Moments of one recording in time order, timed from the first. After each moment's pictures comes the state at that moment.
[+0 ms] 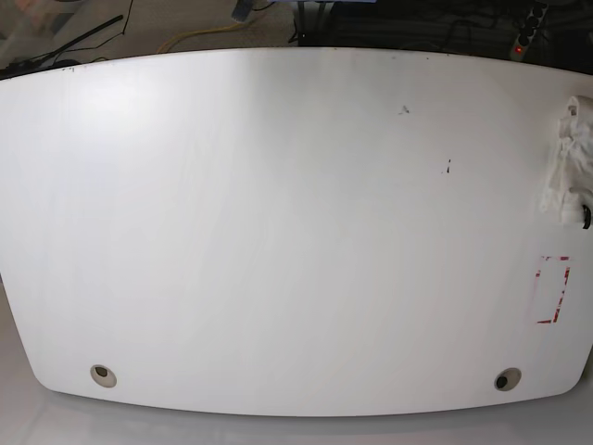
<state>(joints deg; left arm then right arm) 62.7 -5.0 -5.3 75.2 -3.9 -2.9 -5.5 -54.2 5.3 19.3 70.3 11.1 37.9 -4.0</state>
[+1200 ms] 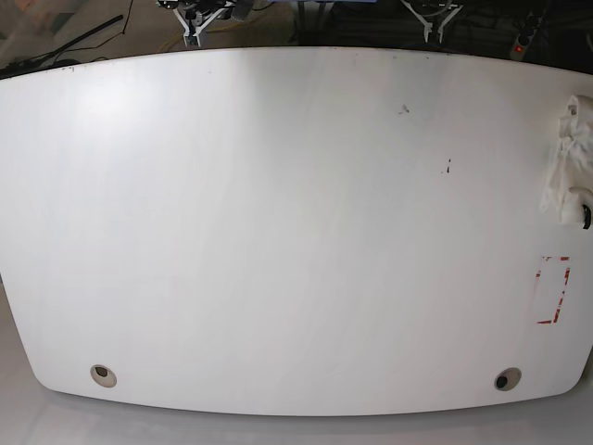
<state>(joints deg) 5.4 -8.2 1.6 0.9 -3.7 -2.9 -6.3 -11.8 6.1 18.6 20.9 -6.8 25.6 -3.3</state>
